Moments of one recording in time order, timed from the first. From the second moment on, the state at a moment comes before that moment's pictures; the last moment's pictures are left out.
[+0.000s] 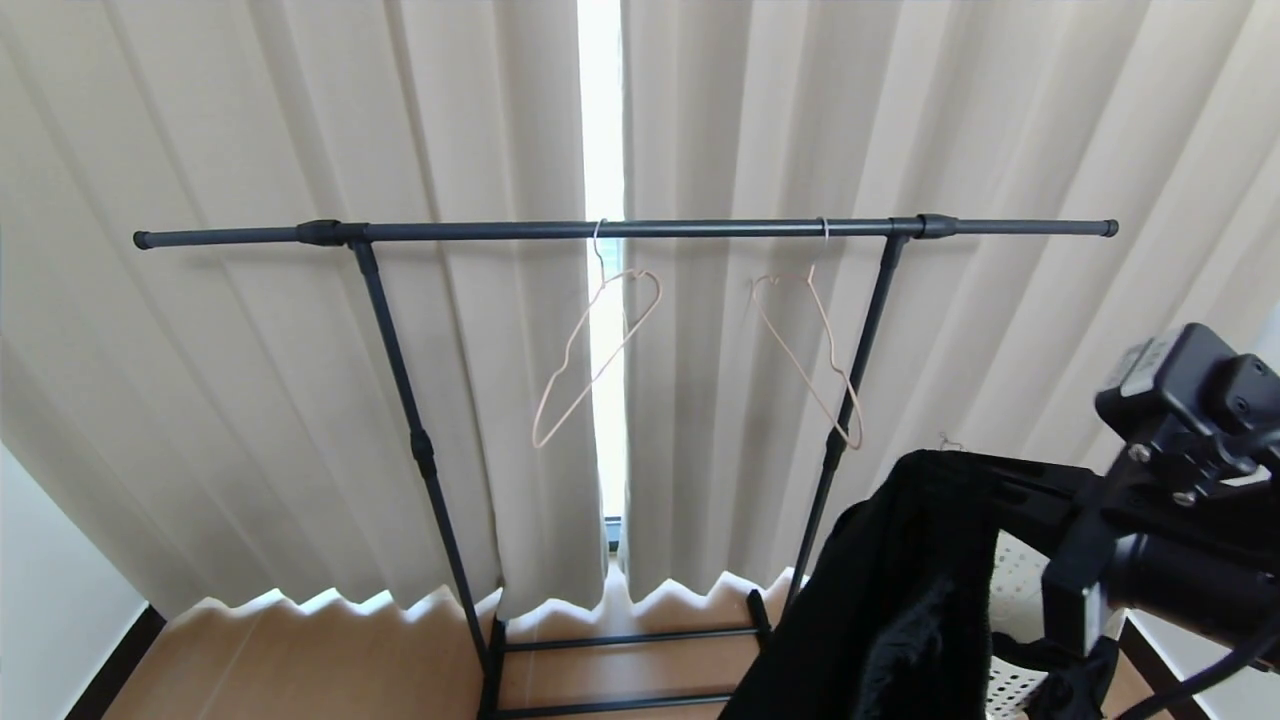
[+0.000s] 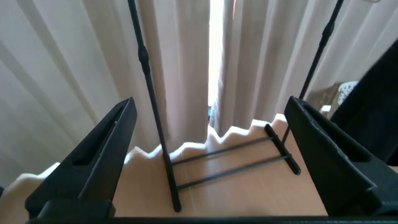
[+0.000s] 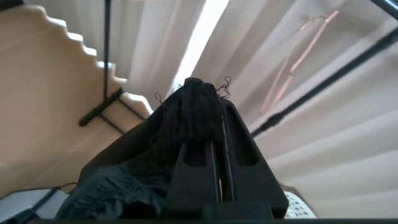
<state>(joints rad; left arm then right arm) -0.05 0.08 0.00 0.01 -0.16 0.07 0.72 1.24 -0.63 -0.31 -0.19 -0.24</state>
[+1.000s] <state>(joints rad) -0.40 1.20 -0.33 -0.36 -0.27 -0.26 0.74 1.84 -1.22 -0.31 -0.36 0.11</state>
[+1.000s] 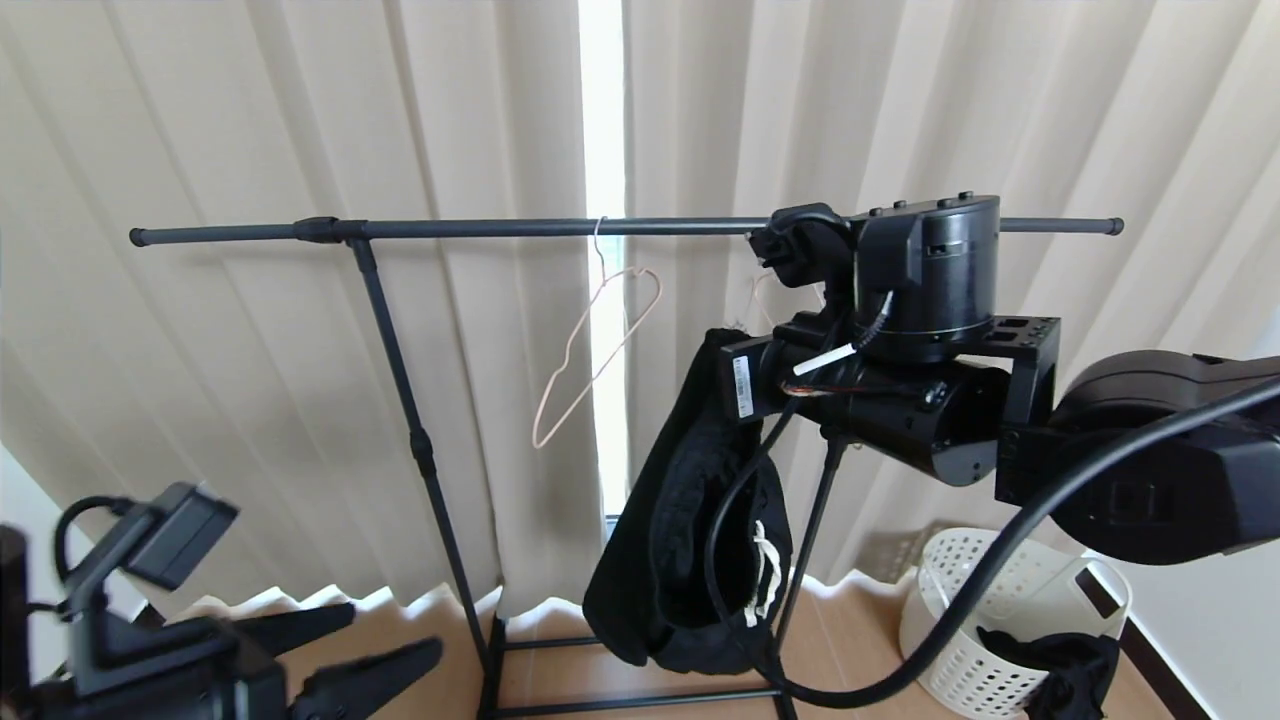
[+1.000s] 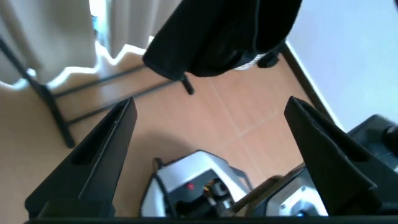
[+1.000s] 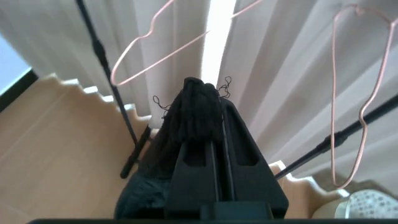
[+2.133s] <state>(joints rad) -0.66 2.03 -0.93 -0.45 0.01 -0.58 0.74 1.85 -1.25 -0.32 -0.50 0.24</state>
